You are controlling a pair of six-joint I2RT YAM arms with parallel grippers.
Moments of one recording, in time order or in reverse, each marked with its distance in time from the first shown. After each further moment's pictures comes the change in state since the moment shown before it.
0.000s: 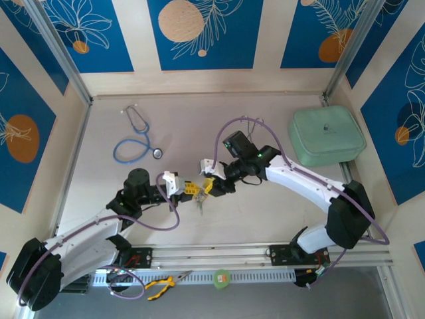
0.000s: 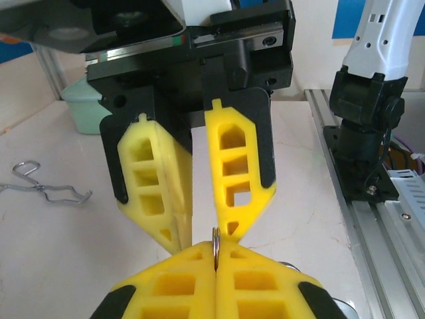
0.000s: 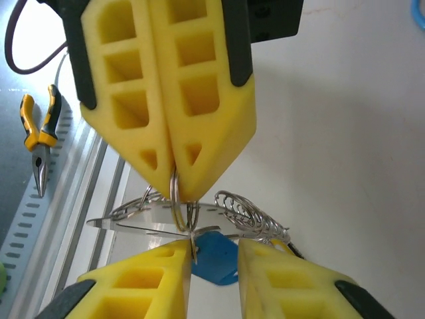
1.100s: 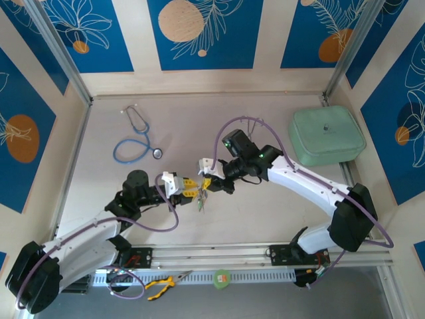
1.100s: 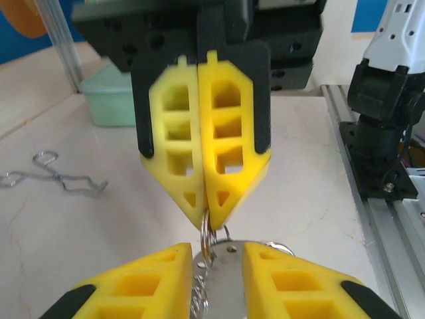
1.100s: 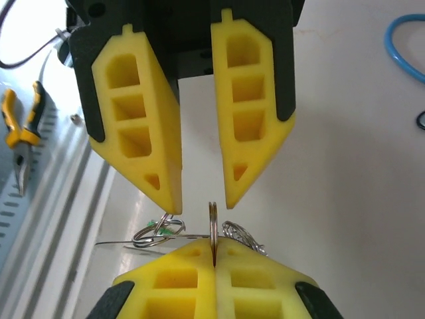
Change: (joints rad) left arm 0.000 -0.033 -0.005 -0.058 -0.069 0.018; right arm 0.042 -0.003 0.071 -0.040 0.088 -0.049
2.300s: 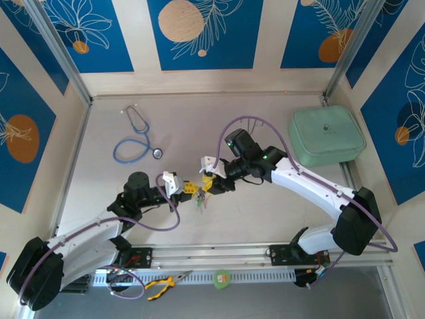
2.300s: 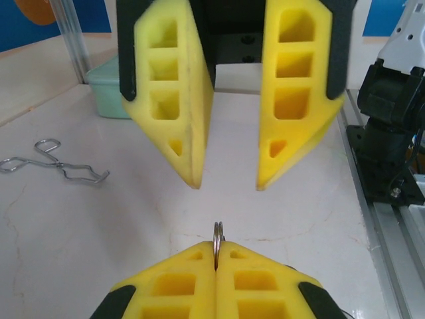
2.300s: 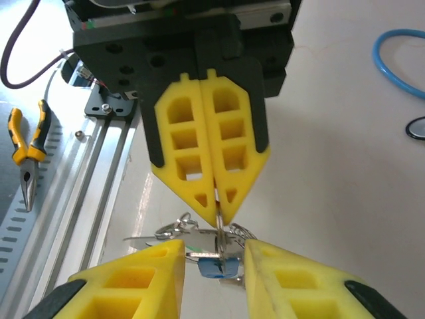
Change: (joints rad) left arm 0.000 0.041 -0.051 0.133 -0.013 -0.080; right arm -0.016 -0.045 -0.042 0.064 -0.048 0.070
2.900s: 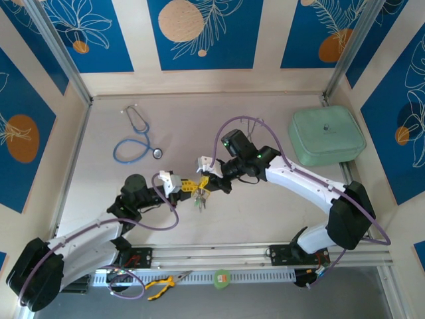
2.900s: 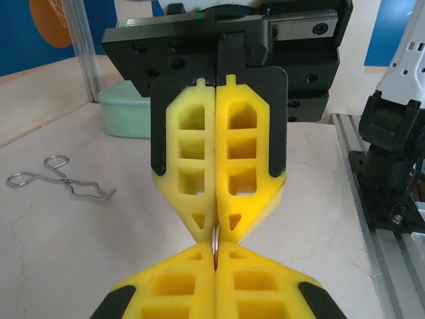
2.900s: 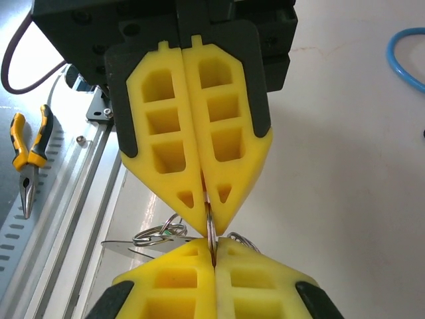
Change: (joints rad) left arm 0.000 -0.021 -0.028 0.093 -0.014 -0.071; right arm -0.001 0.059 -0.003 0.048 -0.037 0.004
